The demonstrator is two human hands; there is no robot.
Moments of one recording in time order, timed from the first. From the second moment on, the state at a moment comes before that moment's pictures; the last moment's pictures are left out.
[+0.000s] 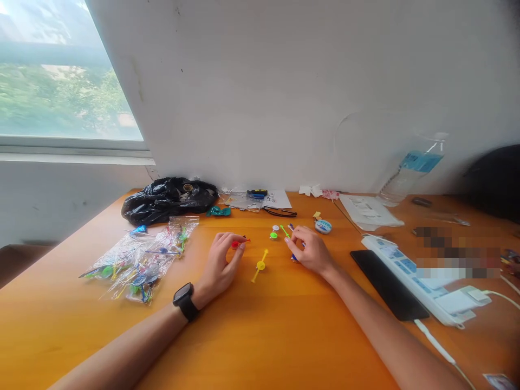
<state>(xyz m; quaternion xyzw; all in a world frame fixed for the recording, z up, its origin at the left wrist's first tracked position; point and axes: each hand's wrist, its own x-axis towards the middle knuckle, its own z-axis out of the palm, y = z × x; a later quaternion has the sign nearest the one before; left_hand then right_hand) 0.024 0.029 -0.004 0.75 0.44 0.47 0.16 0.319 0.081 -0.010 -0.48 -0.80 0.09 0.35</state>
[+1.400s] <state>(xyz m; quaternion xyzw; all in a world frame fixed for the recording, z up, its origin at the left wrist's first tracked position) 0.035 0.013 -0.004 0.90 0.18 0.41 0.03 0.307 0.062 0.003 -0.39 -0.85 0.22 0.28</state>
